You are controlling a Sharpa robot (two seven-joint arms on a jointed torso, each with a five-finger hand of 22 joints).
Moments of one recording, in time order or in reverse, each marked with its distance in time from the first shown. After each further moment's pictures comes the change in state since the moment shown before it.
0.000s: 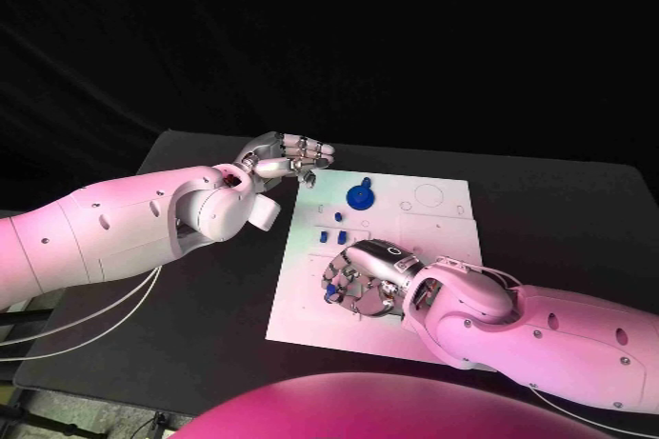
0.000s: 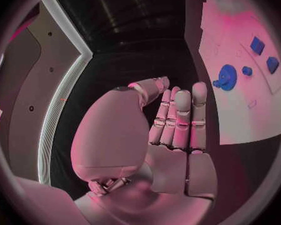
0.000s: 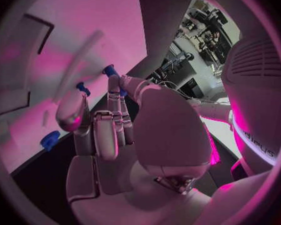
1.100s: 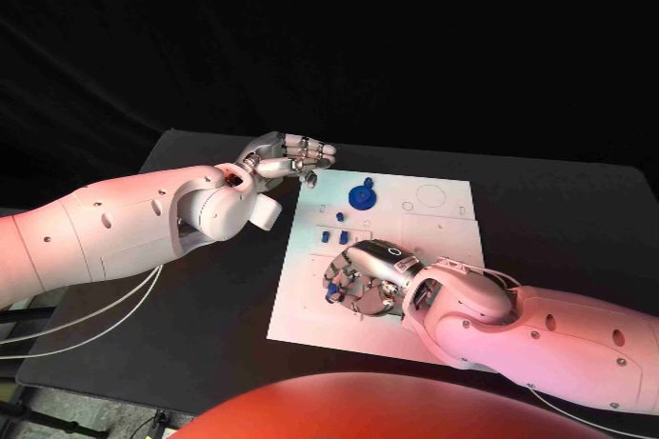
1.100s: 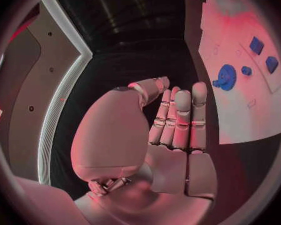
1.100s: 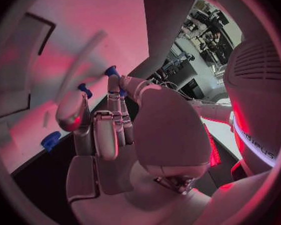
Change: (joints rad) left arm 0.000 -0.002 0.000 0.002 -0.002 0.002 -0.002; left_hand 0.000 0.000 0.000 0.000 0.000 0.000 0.000 0.000 0.000 0.000 0.000 0.000 0.000 0.000 0.000 0.000 0.000 0.000 0.000 0.000 0.000 0.000; right arm -0.004 0.011 -0.002 -0.018 -0.008 -0.003 -0.003; right_hand 0.001 0.001 0.004 -0.004 -0.001 -0.003 -0.001 0.000 0.000 0.000 0.000 0.000 0.001 0.000 0.000 0.000 -0.002 0.000 0.000 0.000 0.000 0.000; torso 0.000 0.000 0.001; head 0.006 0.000
